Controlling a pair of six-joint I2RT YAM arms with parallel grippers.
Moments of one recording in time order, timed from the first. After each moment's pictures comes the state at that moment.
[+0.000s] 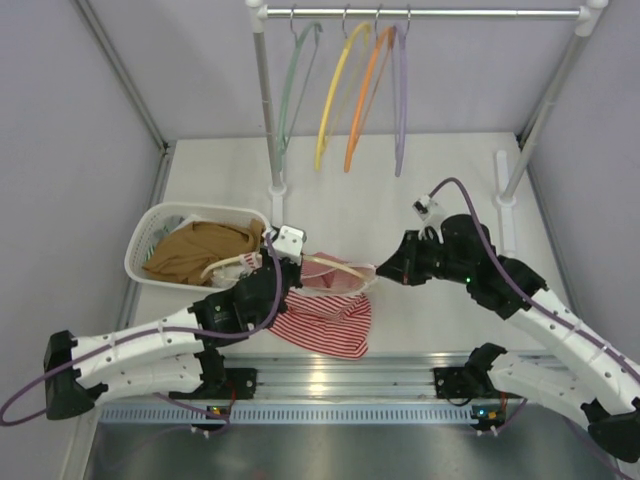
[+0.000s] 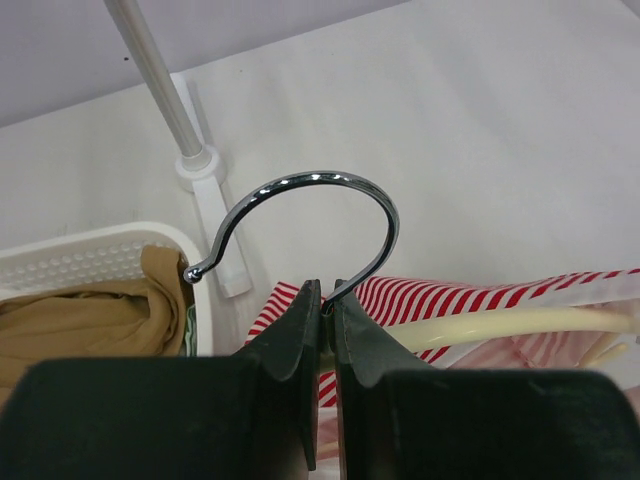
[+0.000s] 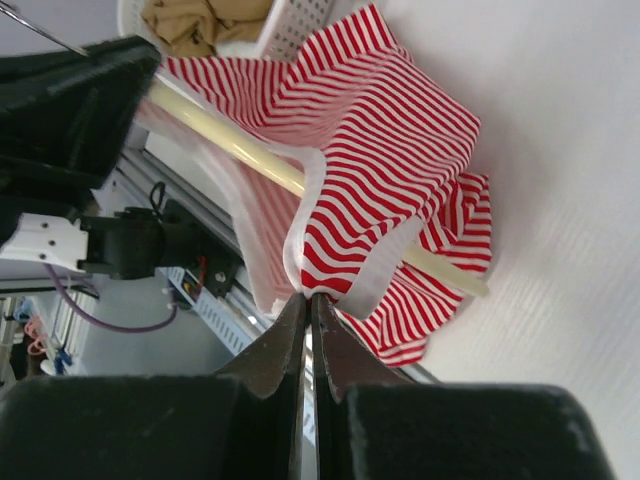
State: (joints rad) left arm -1.17 0.86 0.67 -0.02 -0.85 -0.09; right arm 0.70 0.84 0.87 -0.56 -0.24 0.64
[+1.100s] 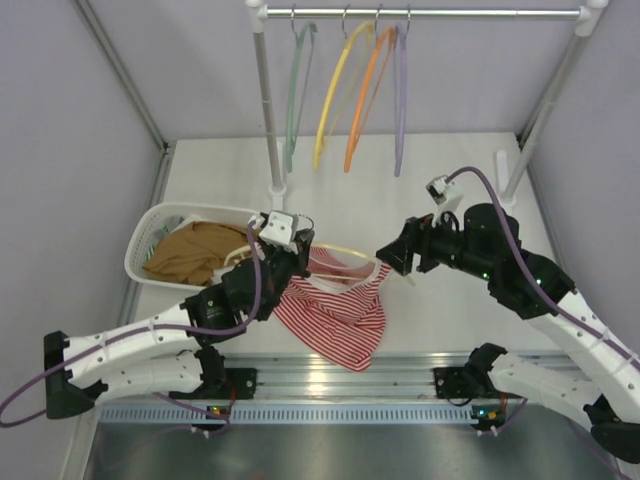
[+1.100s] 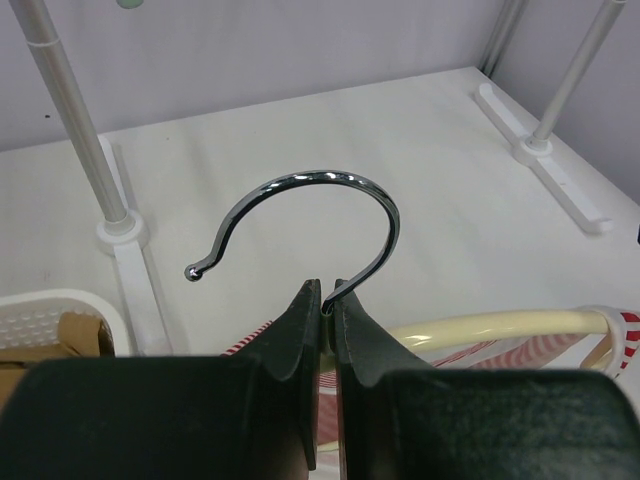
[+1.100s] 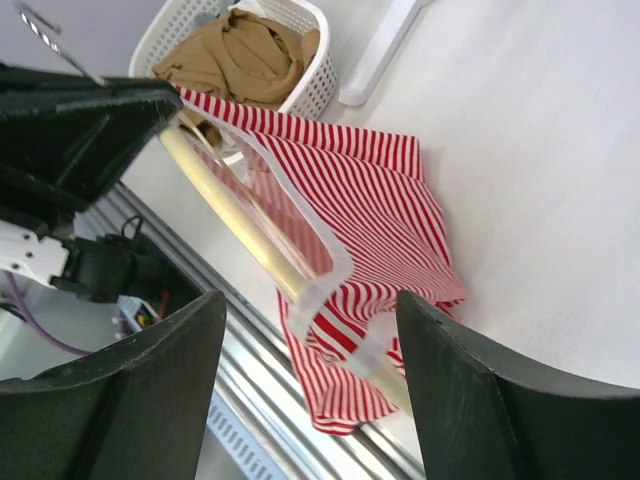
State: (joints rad) left arm -1.17 0.90 0.80 0.08 -0.74 -0.13; right arm 0.73 0.86 1.11 -0.61 -0.13 0.46
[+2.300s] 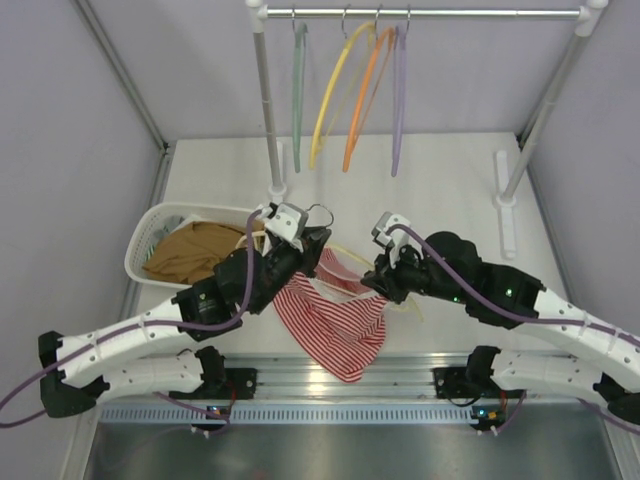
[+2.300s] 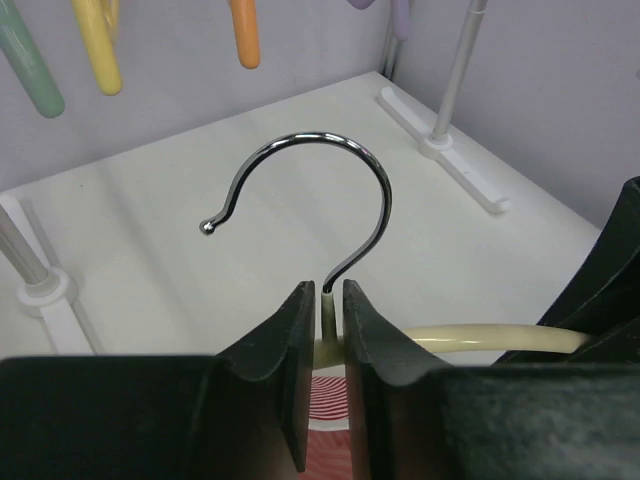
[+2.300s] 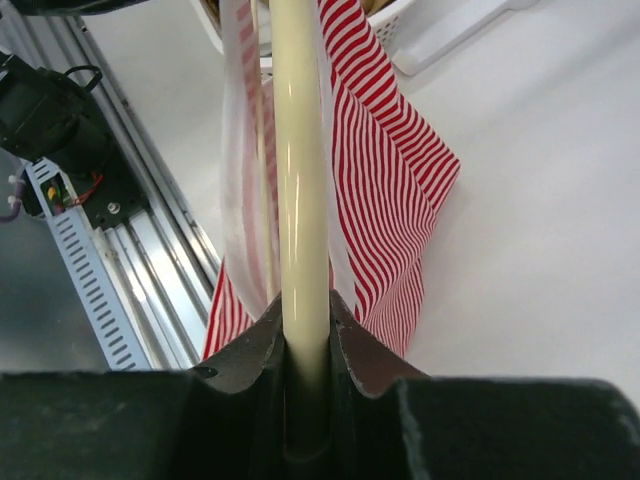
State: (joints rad) left arm -1.17 0.90 0.92 0.00 -0.52 -0.11; right arm 1.06 0.89 1.03 -0.55 0.00 0.10
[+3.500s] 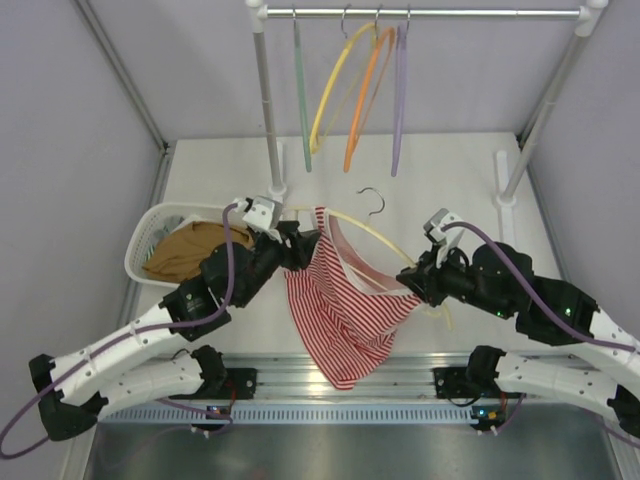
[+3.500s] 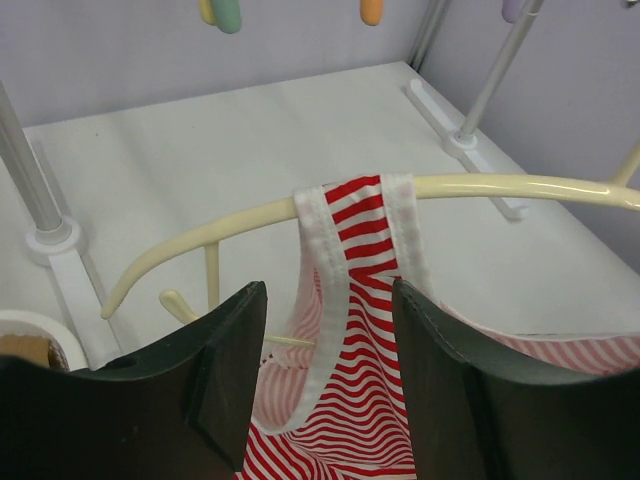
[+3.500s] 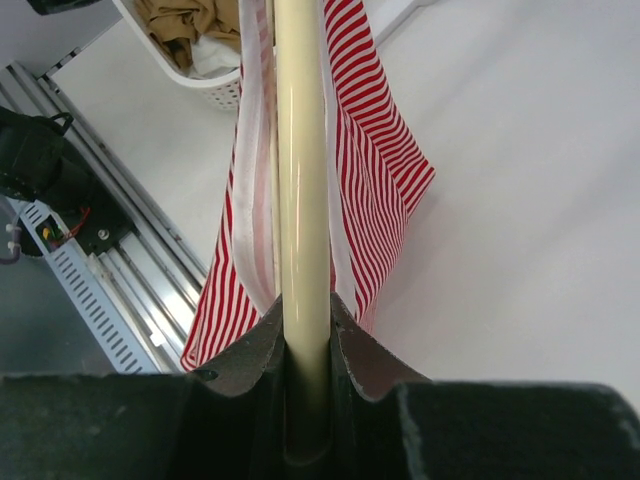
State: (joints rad) left arm -1.03 0.82 0.85 -0.05 -0.44 -0.23; right arm 1.06 0.69 1.06 -0.74 0.16 0.22
